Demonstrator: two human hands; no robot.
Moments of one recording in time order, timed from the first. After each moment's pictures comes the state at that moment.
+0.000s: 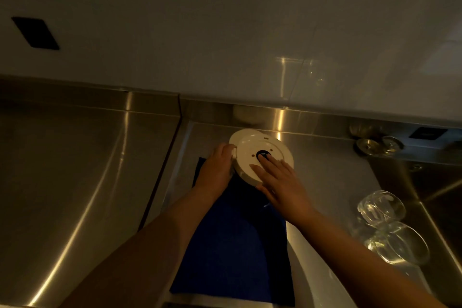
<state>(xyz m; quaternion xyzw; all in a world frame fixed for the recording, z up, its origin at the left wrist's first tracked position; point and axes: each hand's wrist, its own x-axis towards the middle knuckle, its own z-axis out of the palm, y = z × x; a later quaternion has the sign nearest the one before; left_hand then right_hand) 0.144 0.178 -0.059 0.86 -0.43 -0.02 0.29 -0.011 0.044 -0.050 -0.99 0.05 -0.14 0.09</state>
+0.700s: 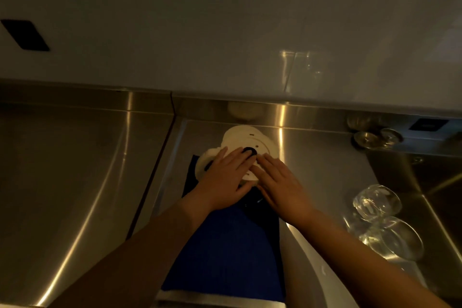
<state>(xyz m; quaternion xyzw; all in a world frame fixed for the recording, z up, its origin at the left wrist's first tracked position) 0.112 0.169 -0.051 0.79 -0.60 0.03 0.12 -0.028 0.029 -0.056 -0.98 0.02 -0.15 0.09</state>
